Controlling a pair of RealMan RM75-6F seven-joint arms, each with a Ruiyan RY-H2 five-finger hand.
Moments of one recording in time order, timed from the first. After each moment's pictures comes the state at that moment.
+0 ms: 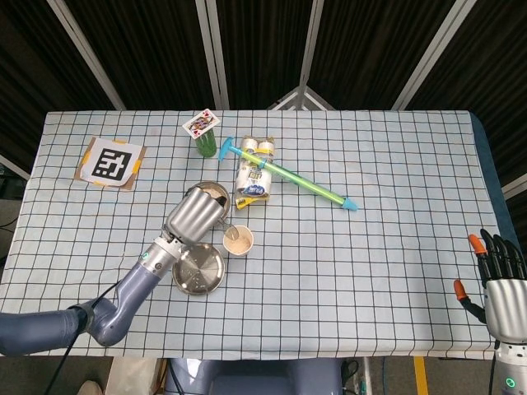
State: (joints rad) left arm -0.89 -1.49 -0.14 -1.60 1.20 1.15 1.06; right arm 0.03 -1.24 0.09 -1.43 -1.60 1.69 0.01
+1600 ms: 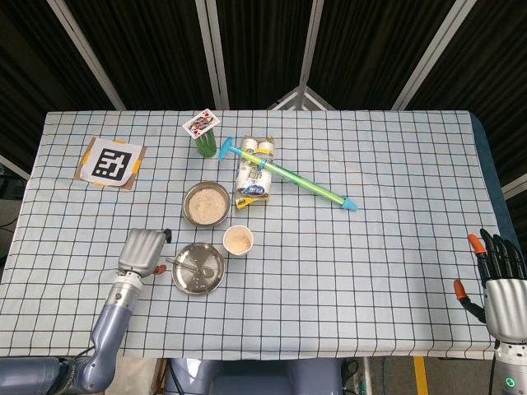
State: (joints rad) left arm -0.63 -1.51 -0.08 -1.76 0.87 1.30 0.81; right arm 0.03 -1.24 0.09 -1.43 -1.60 1.68 0.01
